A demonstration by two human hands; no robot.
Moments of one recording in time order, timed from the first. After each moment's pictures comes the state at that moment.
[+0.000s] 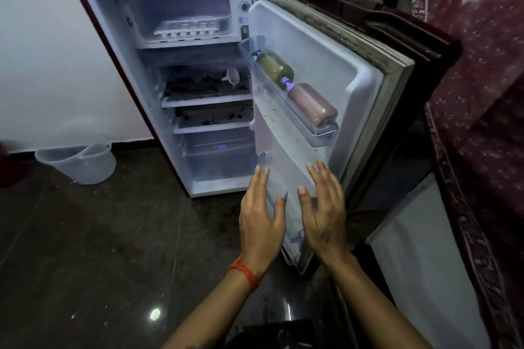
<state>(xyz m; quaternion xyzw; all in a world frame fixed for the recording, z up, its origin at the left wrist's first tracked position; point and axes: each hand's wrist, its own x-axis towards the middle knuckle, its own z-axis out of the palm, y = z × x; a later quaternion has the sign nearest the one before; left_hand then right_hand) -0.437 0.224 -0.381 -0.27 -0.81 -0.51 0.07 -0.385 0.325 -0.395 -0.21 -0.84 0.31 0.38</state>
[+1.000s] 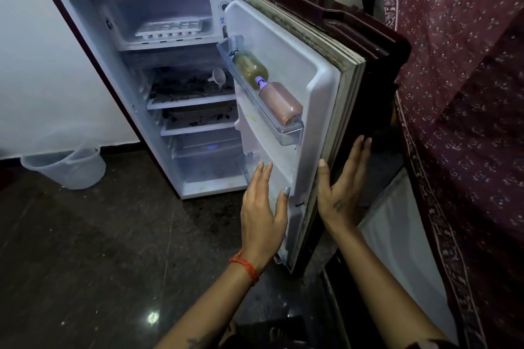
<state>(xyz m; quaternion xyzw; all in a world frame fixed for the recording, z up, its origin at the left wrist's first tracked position) -0.413 0.261 -0.377 -0.30 -0.81 -0.51 0.05 -0.379 0.395 -0.388 -0.31 -0.76 0.30 0.48</state>
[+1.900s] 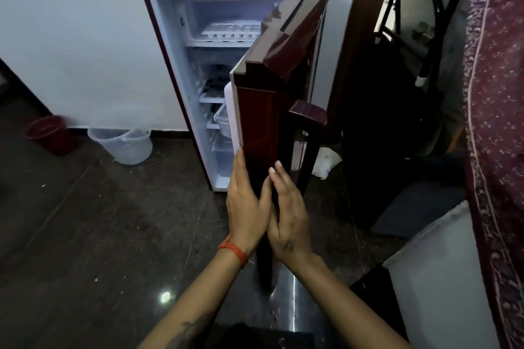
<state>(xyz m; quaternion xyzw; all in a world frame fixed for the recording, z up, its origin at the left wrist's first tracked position) -0.458 0.203 -0.360 -0.17 -0.82 -0.52 0.15 -0.413 0.272 -0.393 0.00 -0.85 0.38 0.37</state>
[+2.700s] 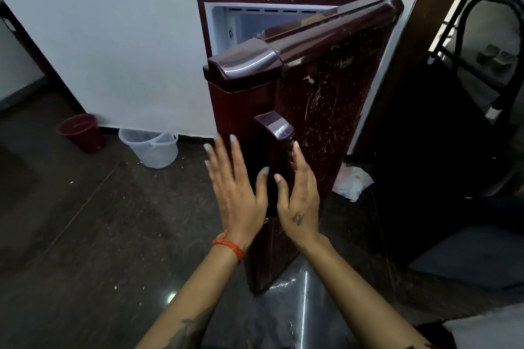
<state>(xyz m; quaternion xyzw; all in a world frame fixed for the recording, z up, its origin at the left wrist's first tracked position) -0.596 0.125 -0.353 -0.16 -0.86 -0.38 0.29 -0.562 0.219 -0.364 -0.03 -0.83 0.40 0.38</state>
